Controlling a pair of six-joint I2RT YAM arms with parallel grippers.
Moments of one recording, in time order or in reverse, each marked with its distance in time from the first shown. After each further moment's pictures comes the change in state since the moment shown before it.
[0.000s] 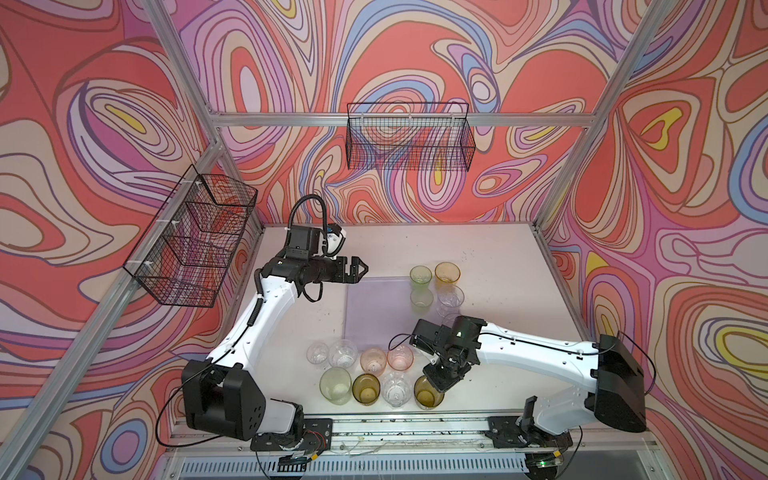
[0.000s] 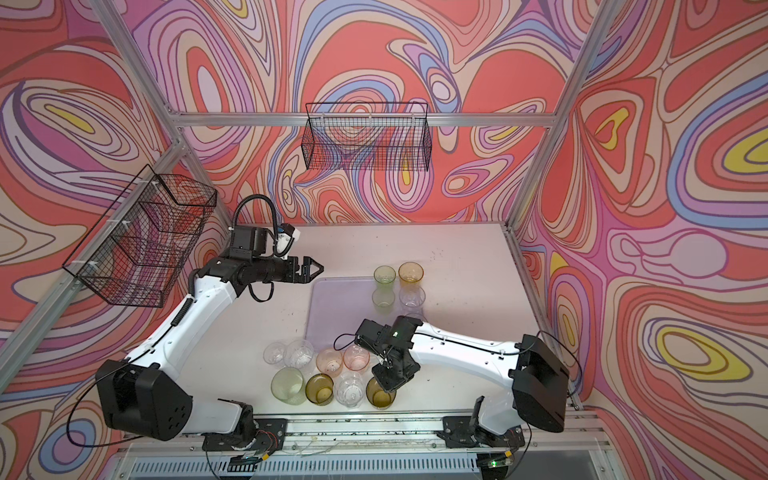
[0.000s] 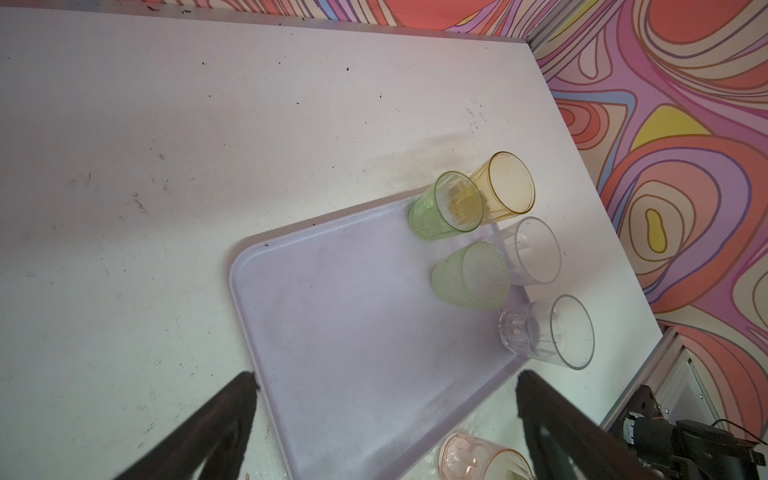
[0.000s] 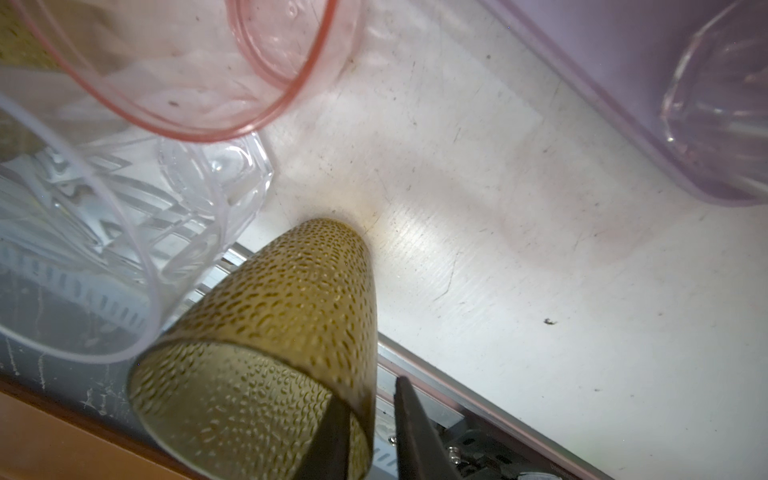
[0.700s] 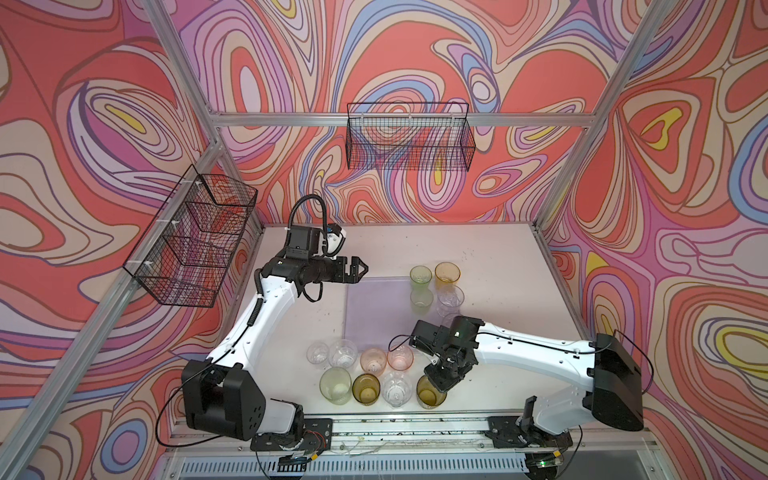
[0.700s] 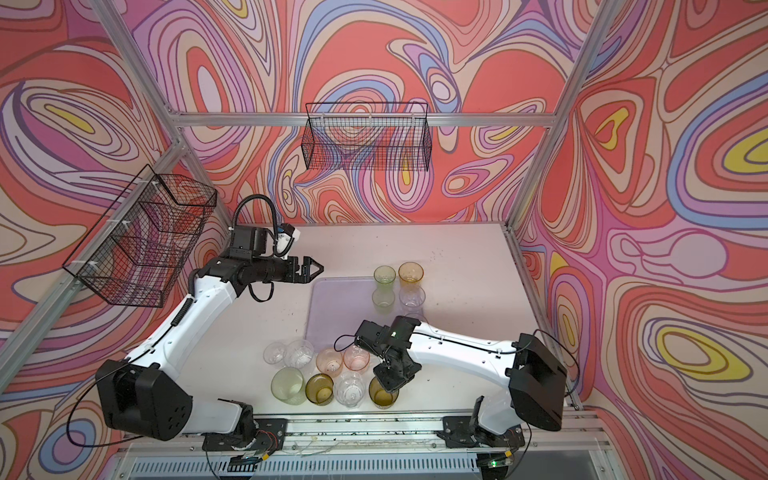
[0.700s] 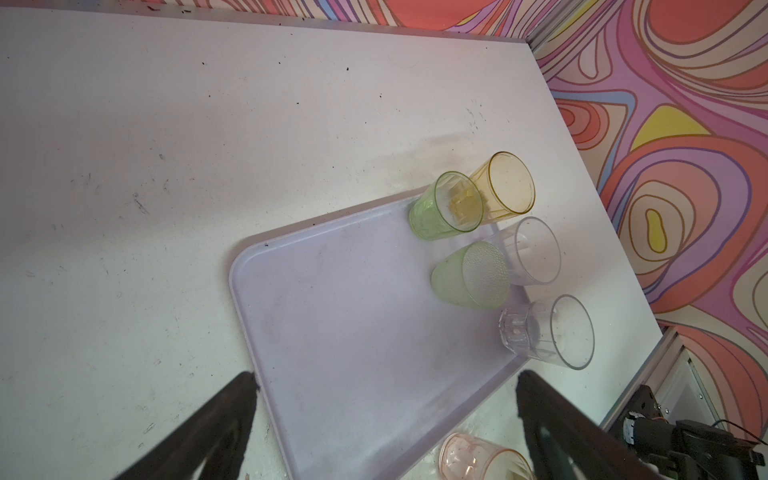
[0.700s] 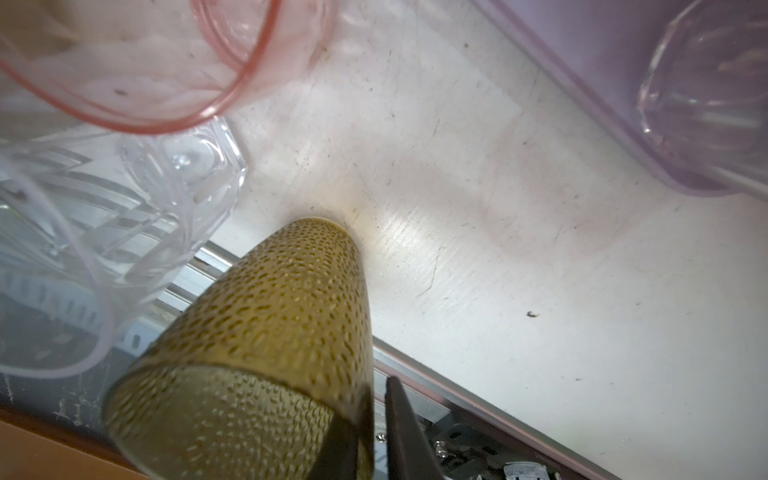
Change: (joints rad) left arm 0.000 0.000 0.000 0.000 0.000 0.000; right arm 0.001 0.013 0.003 -0.027 0.038 0.000
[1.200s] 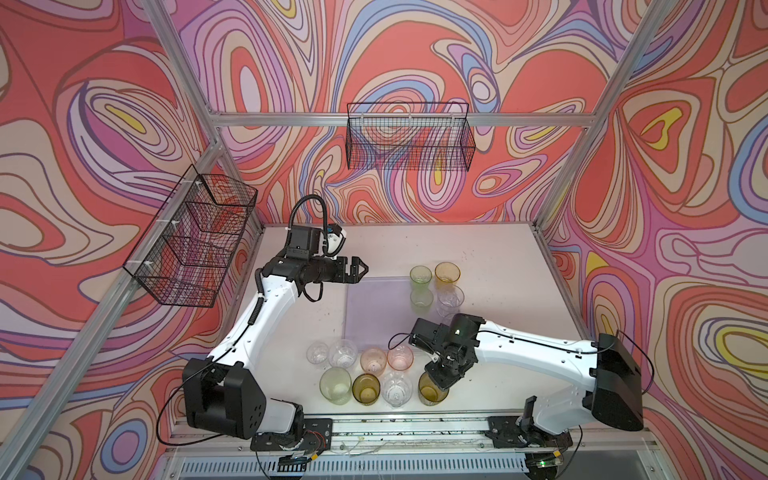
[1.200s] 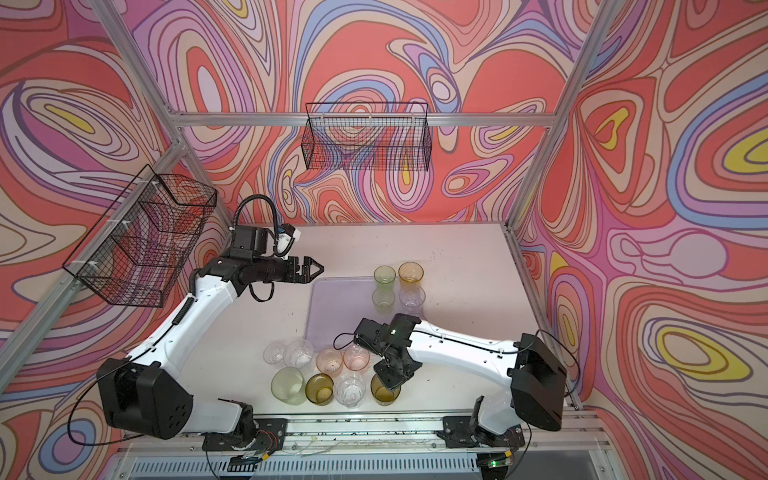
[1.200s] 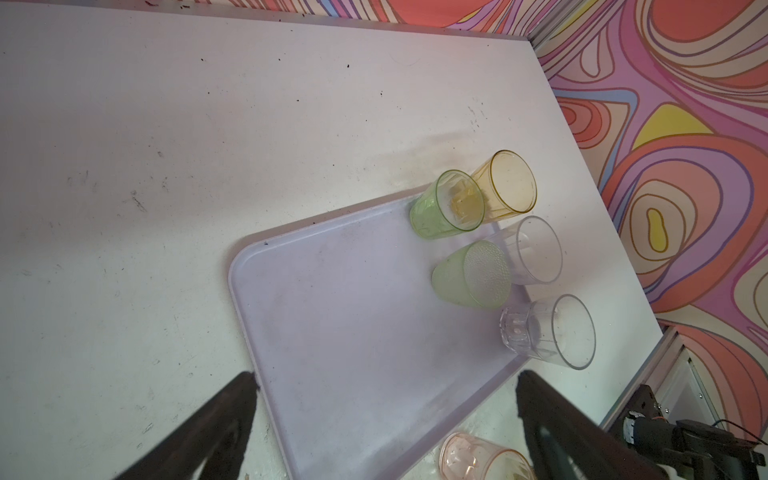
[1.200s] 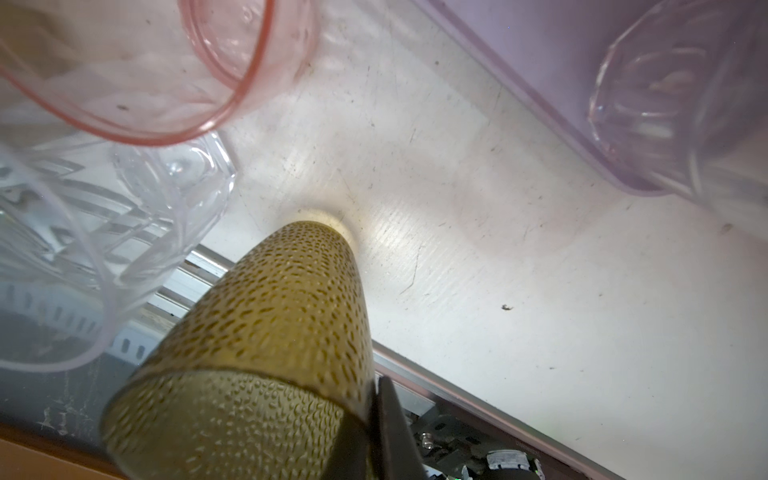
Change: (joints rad) left arm 0.000 0.006 0.000 0.000 0.001 0.000; right arm 0.001 0.000 0.046 -0.042 0.043 -0.005
